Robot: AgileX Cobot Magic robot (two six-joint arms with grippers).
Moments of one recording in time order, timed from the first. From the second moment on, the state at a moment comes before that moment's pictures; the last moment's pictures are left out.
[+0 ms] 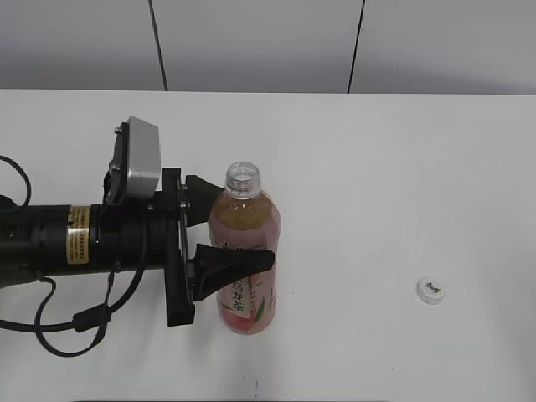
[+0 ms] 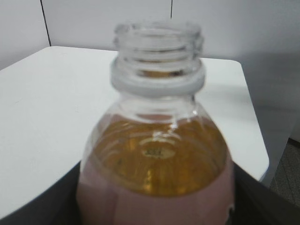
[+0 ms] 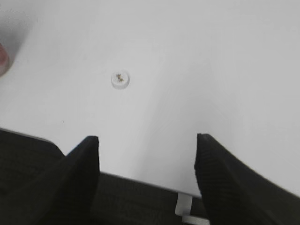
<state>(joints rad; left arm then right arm) -0.38 1.88 -0.59 1.11 -1.17 -0.34 0.21 0.26 -0.54 0.03 1.07 -0.17</state>
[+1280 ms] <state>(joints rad) -0.38 1.88 -0.59 1.13 -1.20 -0.34 0.21 0.11 -0.51 0.07 1.10 -0.17</state>
